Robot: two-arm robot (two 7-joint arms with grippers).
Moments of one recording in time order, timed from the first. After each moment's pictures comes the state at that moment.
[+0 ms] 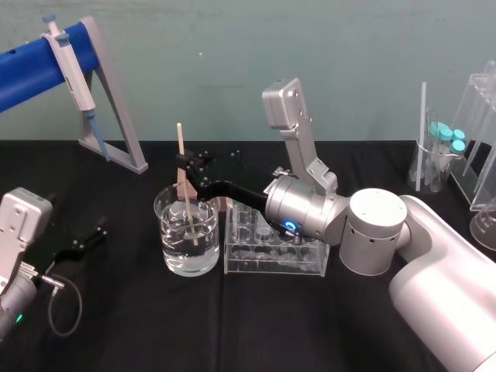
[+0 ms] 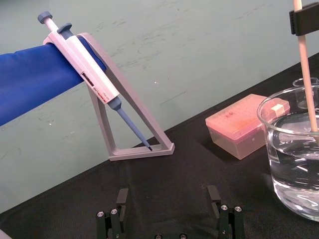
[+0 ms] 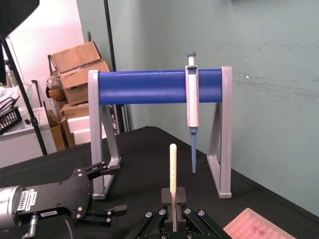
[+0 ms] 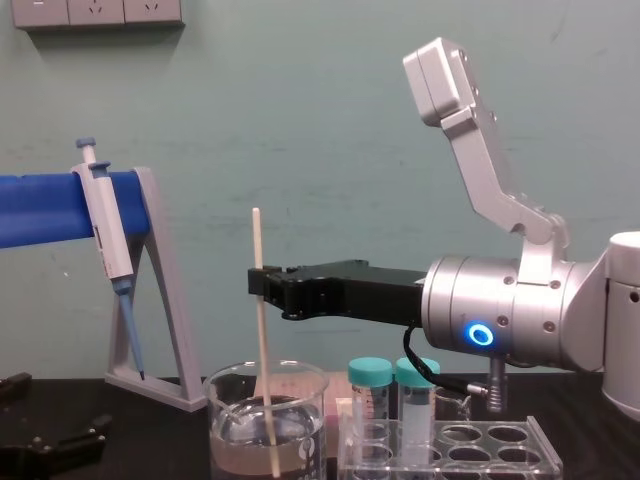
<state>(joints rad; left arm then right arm) -0.20 0.60 0.45 -1.41 -0.25 -0.12 0.03 0.58 0.19 -0.57 -1.21 0.42 0.07 0.50</state>
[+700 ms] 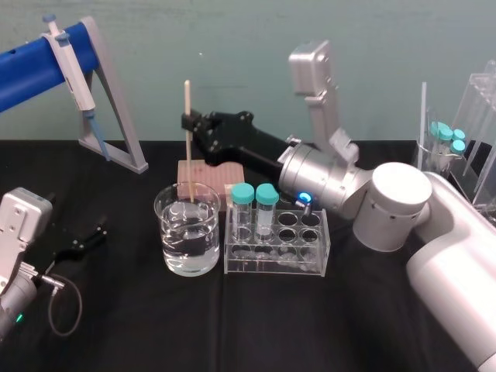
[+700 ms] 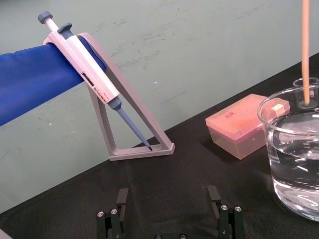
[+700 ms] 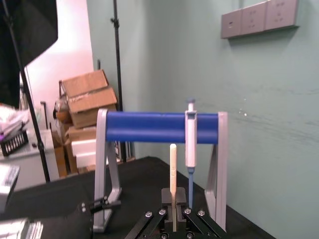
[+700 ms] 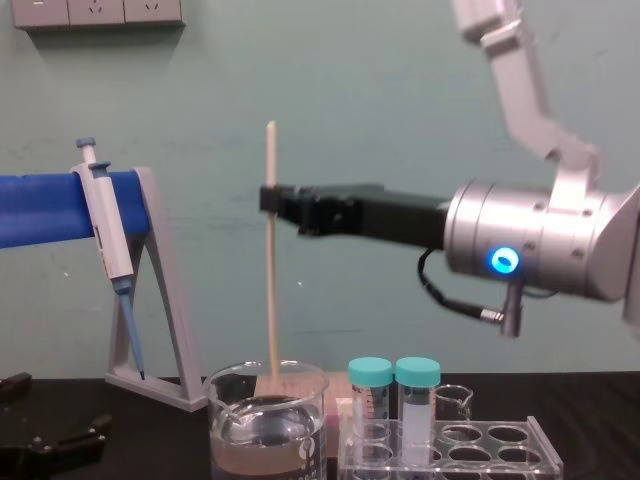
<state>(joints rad) -0.20 0.60 0.45 -1.41 -0.25 -0.12 0.03 0.60 0.22 -0.52 -1.28 0.46 0.04 0.54</state>
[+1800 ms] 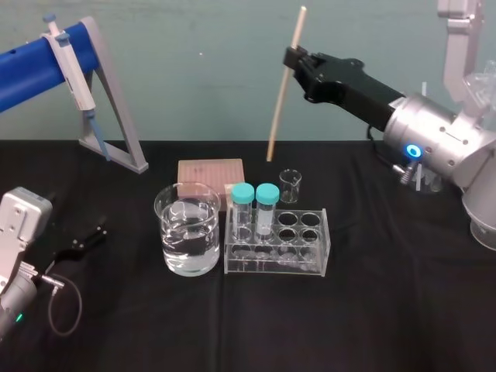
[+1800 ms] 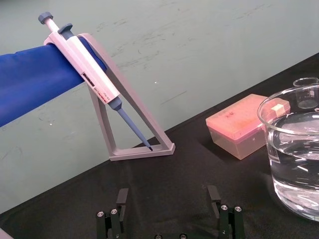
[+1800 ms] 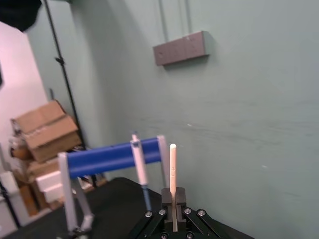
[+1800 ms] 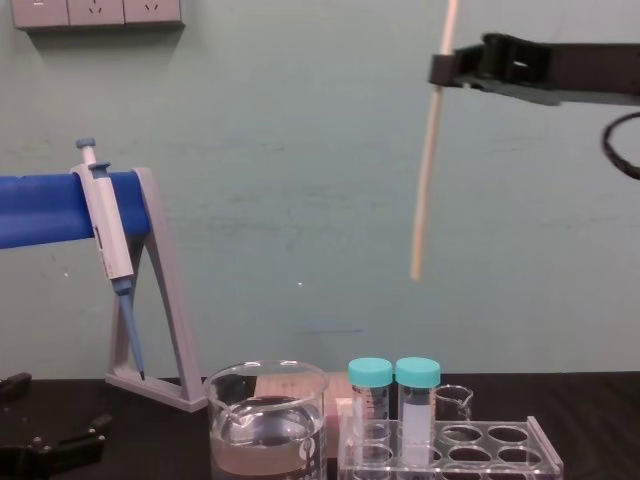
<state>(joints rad) -0.20 0.60 0.45 -1.41 -0.25 -0.12 0.03 0.49 0.42 -0.32 -1.66 0.71 0.31 0.33</state>
